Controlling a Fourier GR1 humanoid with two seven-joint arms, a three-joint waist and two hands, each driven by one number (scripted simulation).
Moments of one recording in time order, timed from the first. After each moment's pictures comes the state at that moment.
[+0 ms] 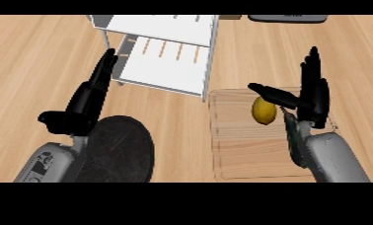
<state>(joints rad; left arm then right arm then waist) -0.23 0.35 -0.30 -1.49 0.26 0.20 -0.12 -0.29 -0.26 0.16 -1.36 -0.13 -0.65 0.09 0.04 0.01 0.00</state>
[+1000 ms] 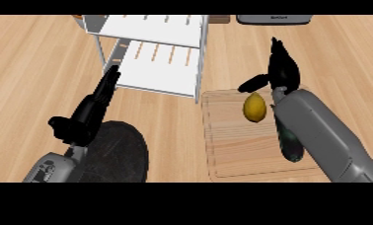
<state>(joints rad) -0.16 0.35 -0.30 -1.42 0.27 0.13 -0.13 -0.69 -0.37 0.51 -0.97 0.35 -0.43 0.80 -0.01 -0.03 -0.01</state>
